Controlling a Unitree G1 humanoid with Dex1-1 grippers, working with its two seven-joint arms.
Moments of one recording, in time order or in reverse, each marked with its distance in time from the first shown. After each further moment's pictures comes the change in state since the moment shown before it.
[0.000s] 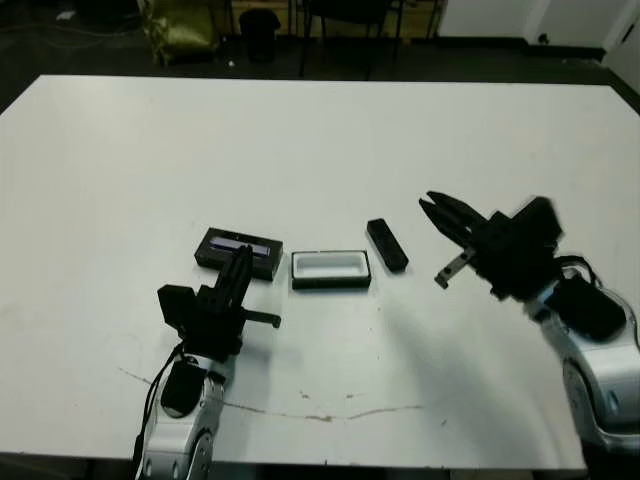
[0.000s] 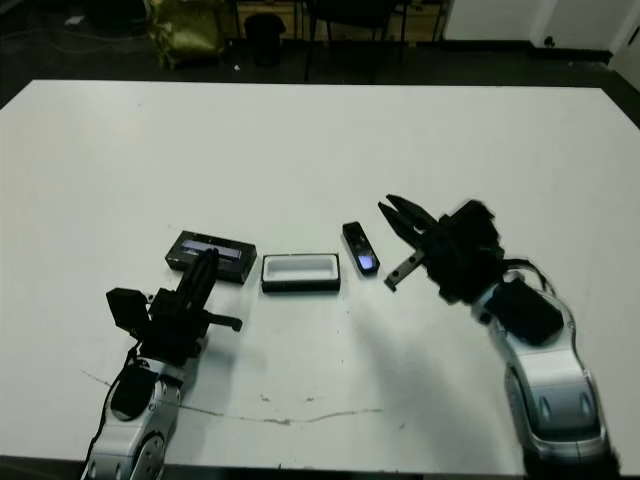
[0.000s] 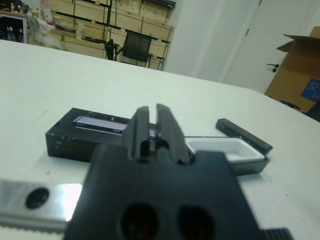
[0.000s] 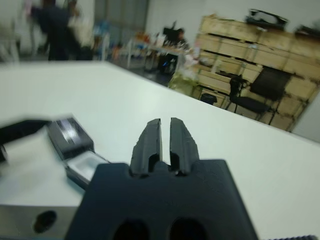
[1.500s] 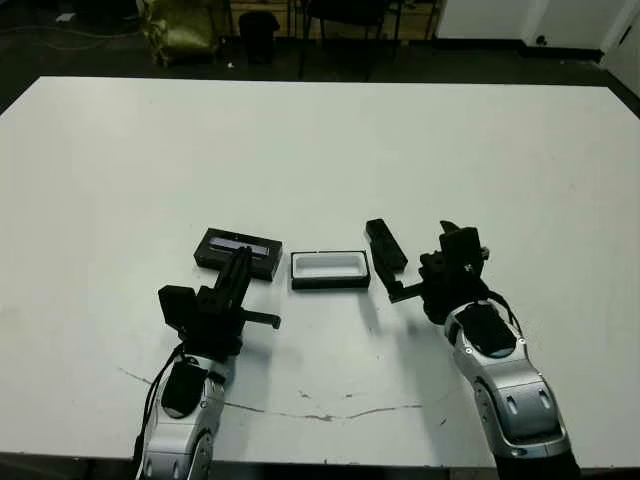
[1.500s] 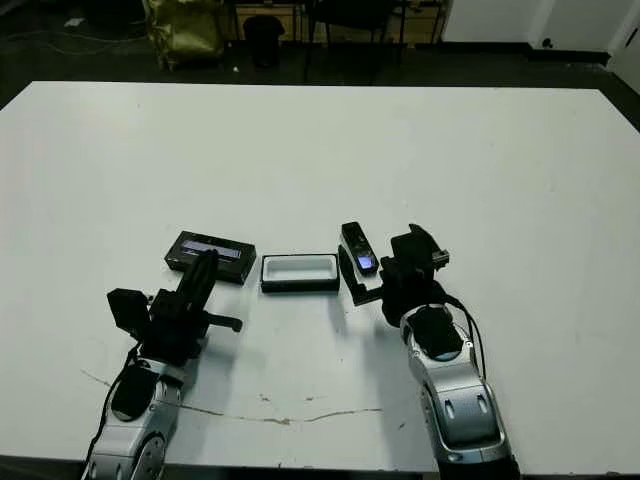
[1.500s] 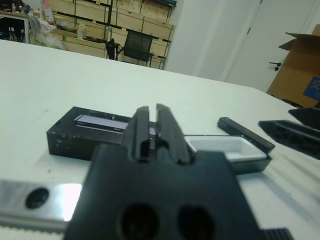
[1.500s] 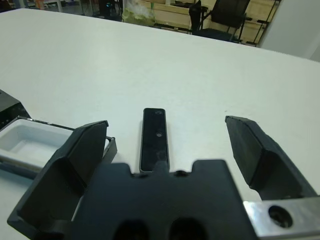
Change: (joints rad) left arm 0.001 0.000 -0.003 0.003 0.013 -0.001 0.010; right arm -0.075 0.211 0.195 0.325 -0.285 0.065 -0.306
